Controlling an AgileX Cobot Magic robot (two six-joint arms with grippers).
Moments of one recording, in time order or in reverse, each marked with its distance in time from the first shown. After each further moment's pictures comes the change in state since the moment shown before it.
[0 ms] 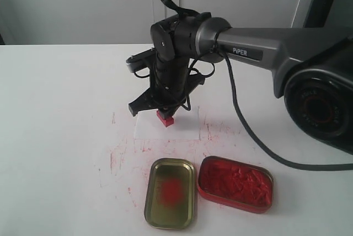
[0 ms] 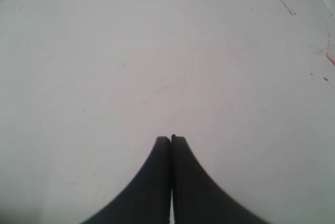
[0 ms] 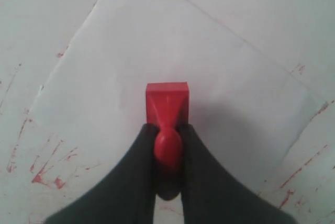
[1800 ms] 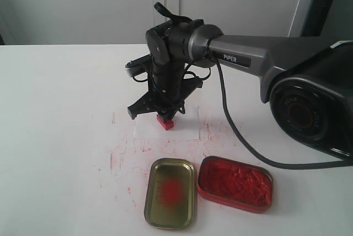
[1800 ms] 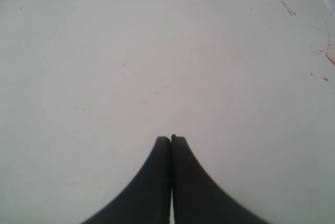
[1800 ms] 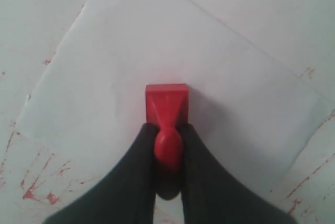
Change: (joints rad) left arm 0.000 0.000 0.000 0.000 0.000 0.000; right arm 0.008 0.102 -0.057 -0.030 0.064 0.022
